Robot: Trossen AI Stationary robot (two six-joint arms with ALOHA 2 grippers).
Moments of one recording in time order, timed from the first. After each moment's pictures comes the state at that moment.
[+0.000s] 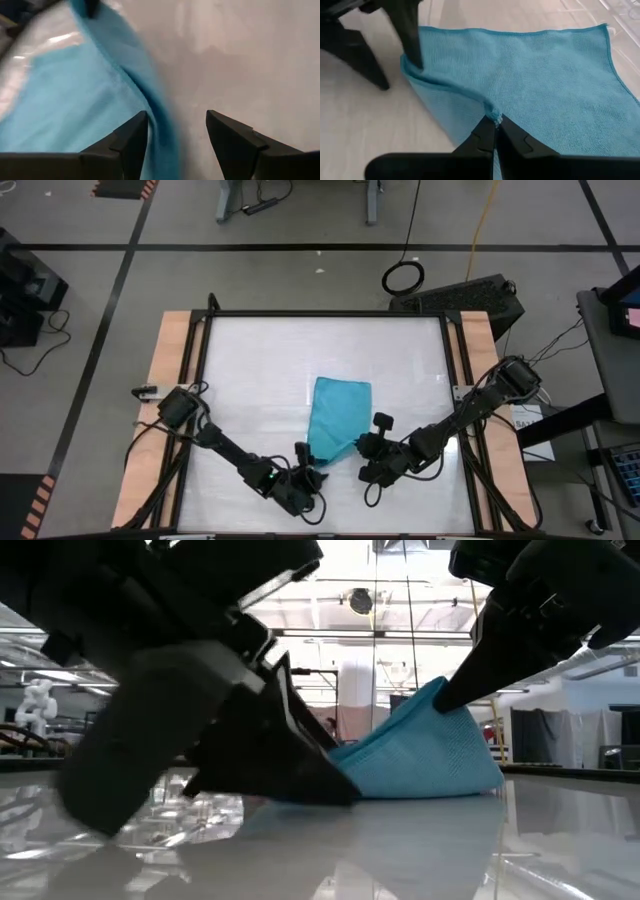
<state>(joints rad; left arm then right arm) -0.62 2.14 1.20 0.09 -0.77 -0.19 0.58 1.69 0.93 -0.25 0.66 0.65</state>
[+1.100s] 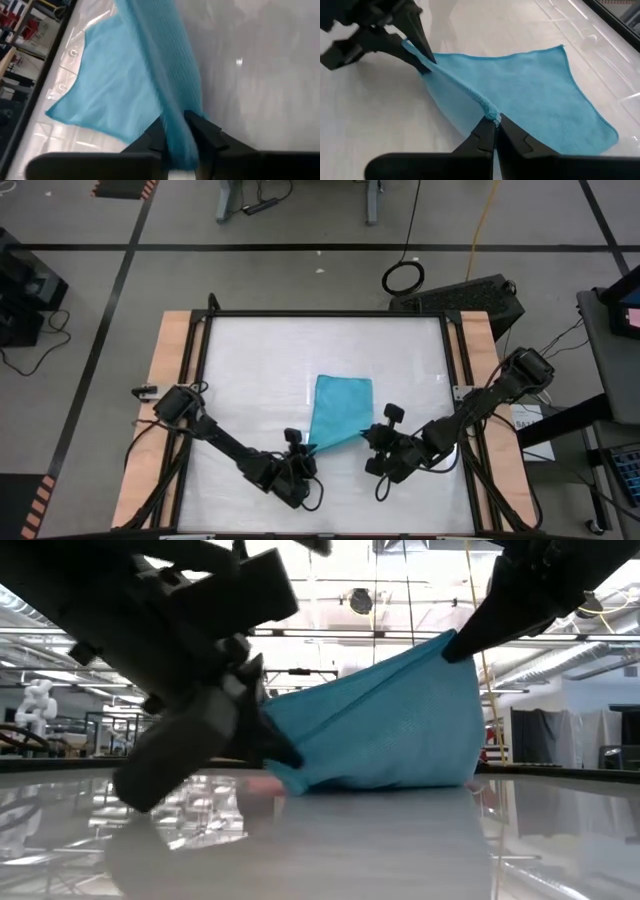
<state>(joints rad) -0.60 2.08 1.20 -0.26 -0.88 -0.26 0.60 1.54 0.93 -0.39 0.76 0.70</state>
